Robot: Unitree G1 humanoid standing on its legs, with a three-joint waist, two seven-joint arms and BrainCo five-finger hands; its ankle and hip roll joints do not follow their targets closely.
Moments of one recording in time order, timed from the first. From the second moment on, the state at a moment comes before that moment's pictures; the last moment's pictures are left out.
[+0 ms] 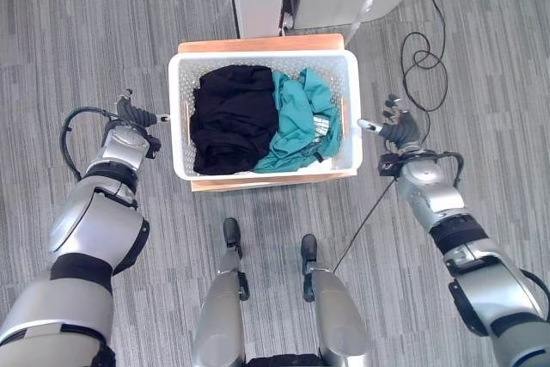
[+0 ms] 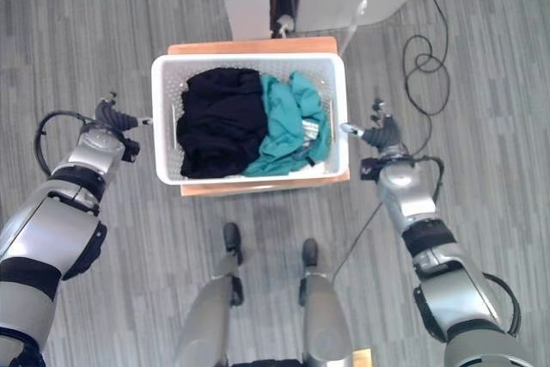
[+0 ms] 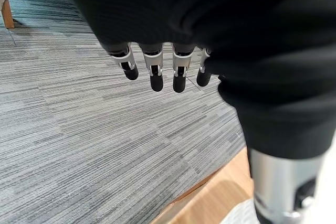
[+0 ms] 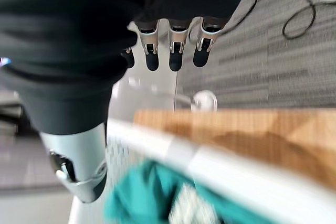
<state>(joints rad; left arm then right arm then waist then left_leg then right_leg) -1.21 0.58 -0.57 1.42 -0.26 0.06 0.22 -0.76 -0.56 0.32 0.65 0.54 -0.05 -0.26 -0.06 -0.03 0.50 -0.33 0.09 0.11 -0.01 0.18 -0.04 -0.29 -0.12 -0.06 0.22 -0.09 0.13</state>
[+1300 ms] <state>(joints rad) -1.26 0.62 -0.57 1.31 -0.62 0.03 0.15 -0.76 -0.54 0.37 0.72 0.51 -0.03 -0.23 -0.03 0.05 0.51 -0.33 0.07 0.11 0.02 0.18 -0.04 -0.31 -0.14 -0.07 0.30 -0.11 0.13</state>
